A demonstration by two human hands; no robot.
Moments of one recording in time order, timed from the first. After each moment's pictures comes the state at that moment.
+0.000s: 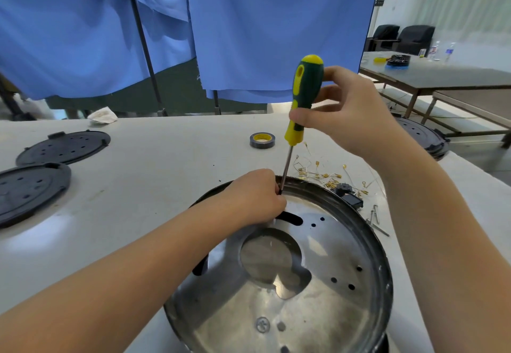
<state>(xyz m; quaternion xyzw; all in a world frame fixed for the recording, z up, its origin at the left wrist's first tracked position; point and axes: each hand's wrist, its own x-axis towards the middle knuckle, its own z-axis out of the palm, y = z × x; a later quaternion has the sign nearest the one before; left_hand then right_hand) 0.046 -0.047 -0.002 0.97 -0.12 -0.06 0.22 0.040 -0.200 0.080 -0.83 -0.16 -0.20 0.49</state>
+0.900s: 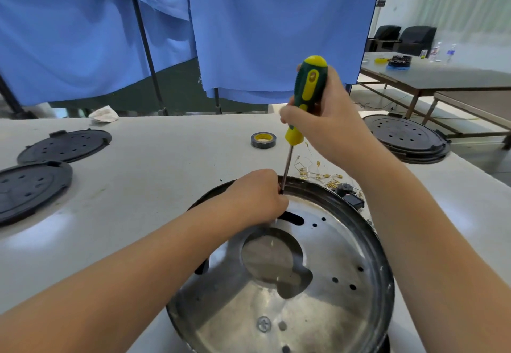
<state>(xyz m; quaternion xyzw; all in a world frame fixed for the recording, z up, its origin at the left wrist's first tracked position) 0.048 -0.049 -0.005 0.97 -0.12 -0.04 0.21 0.039 -0.176 0.070 -0.80 -0.20 -0.20 0.54</state>
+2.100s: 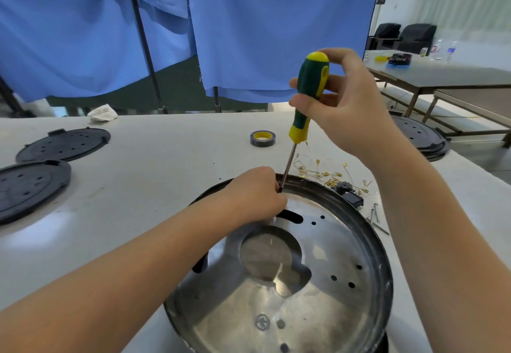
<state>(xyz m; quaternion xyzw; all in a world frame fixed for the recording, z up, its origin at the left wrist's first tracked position) 0.048 -0.047 -0.004 0.96 -0.12 -0.06 0.23 0.042 -0.192 0.078 -0.79 -0.19 -0.23 0.53</state>
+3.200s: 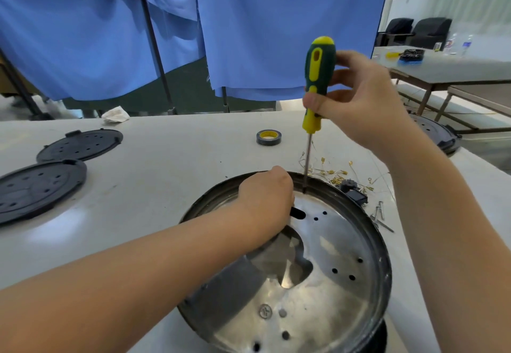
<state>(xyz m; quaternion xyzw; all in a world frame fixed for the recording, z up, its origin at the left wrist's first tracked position) 0.026 -0.066 -0.006 0.98 -0.16 0.02 -0.07 0.042 -0.208 0.081 -0.80 -0.20 -0.23 0.51</state>
